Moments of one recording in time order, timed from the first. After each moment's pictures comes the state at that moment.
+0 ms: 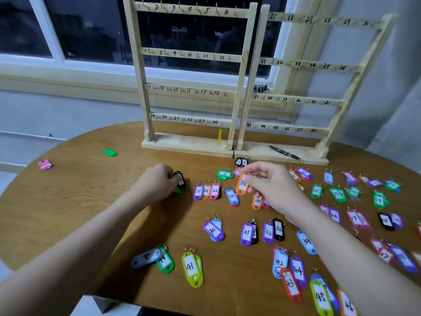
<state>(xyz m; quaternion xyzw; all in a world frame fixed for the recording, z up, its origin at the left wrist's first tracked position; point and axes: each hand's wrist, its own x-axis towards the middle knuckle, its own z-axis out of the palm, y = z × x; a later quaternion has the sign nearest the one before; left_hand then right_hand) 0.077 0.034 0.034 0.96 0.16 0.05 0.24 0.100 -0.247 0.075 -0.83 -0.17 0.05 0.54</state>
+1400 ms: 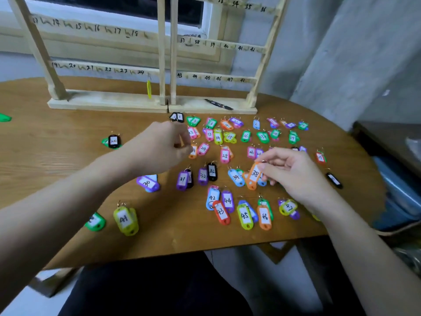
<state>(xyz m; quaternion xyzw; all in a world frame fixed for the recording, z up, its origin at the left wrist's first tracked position) 0.048 -0.110 0.075 0.95 -0.16 0.05 0.26 0.017 -0.401 0.059 -0.84 -0.08 0.00 0.53</state>
